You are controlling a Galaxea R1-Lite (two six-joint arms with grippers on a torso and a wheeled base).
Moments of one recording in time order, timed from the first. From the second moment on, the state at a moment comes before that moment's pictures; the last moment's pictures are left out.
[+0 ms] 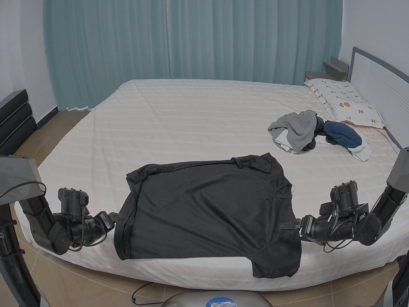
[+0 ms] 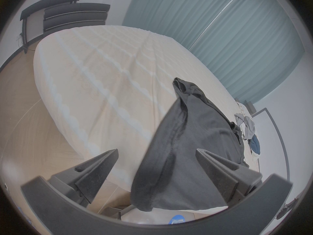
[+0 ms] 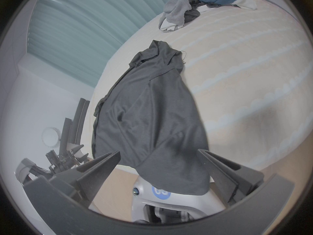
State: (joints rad) left arm -0.04 2.10 -0.41 -0.93 -0.09 -0.68; right arm 0.25 2.00 -0.46 -0.77 0.30 0.68
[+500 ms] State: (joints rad) left arm -0.06 2.10 -0.41 -0.96 -0.09 -0.72; right arm 0.25 2.01 -0.46 -0.85 0.30 0.74
